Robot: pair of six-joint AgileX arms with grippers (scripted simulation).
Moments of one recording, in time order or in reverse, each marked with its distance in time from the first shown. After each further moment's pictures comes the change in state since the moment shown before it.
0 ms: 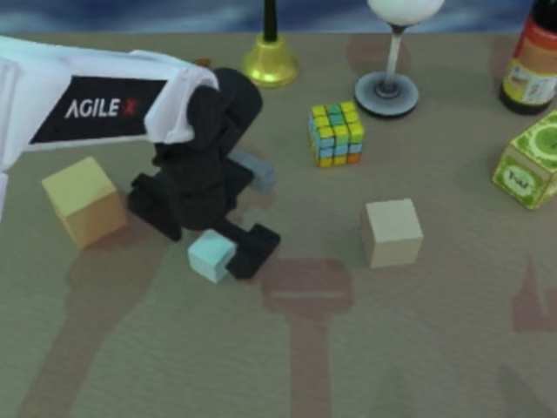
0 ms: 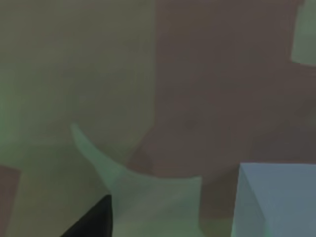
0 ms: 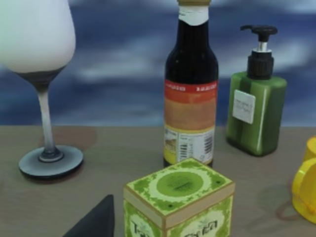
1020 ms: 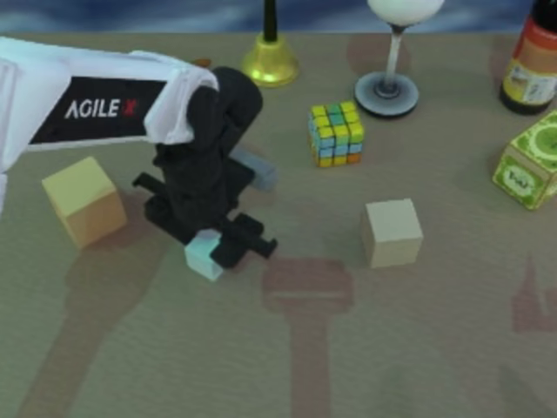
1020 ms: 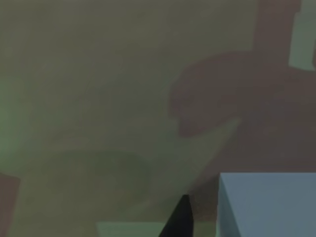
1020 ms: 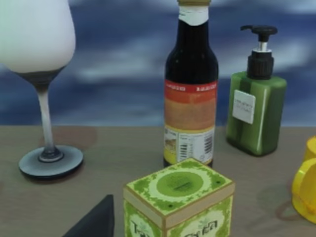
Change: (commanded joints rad) left arm 0.000 0.007 -0.009 0.012 0.000 0.000; right arm 0.000 0.000 0.000 0.000 0.000 0.000
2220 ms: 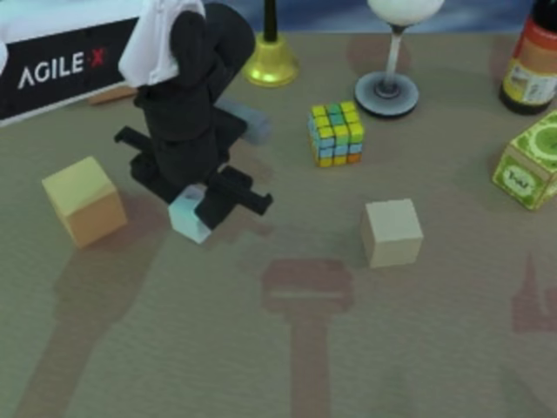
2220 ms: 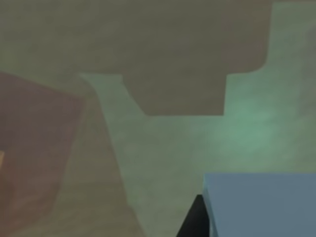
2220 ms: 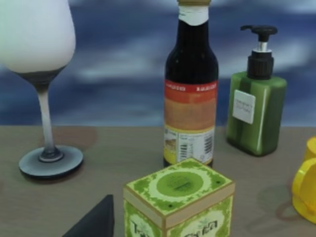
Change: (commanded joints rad) left arm 0.019 -0.125 0.171 -0.259 0.003 -0.004; right arm 0.000 0.000 0.000 0.000 0.000 0.000
